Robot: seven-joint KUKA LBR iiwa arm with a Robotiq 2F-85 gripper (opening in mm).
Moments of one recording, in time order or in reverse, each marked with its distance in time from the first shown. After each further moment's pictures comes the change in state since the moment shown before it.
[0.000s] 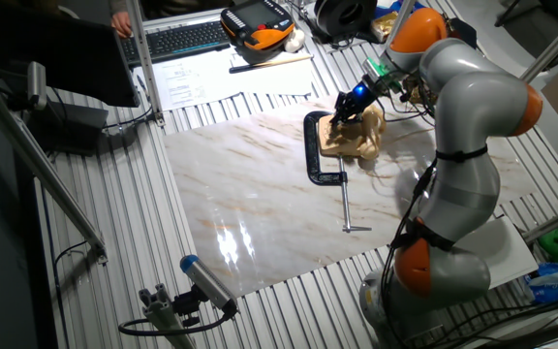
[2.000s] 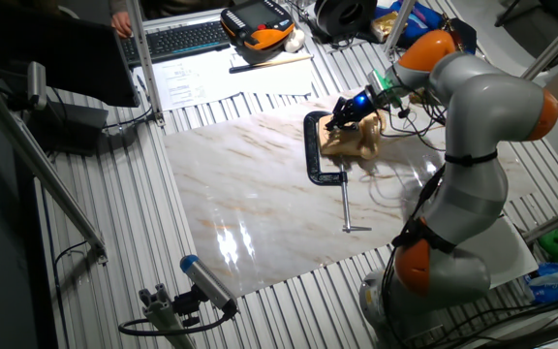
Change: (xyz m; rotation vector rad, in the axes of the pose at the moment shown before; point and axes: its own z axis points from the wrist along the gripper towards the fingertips) arm 0.010 -0.005 0.014 -0.123 0.050 -0.027
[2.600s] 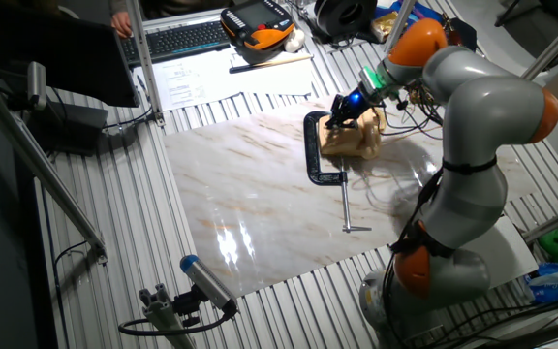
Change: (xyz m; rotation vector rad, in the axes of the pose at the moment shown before) arm 0.011 0.002 -0.008 0.021 -0.180 -0.098
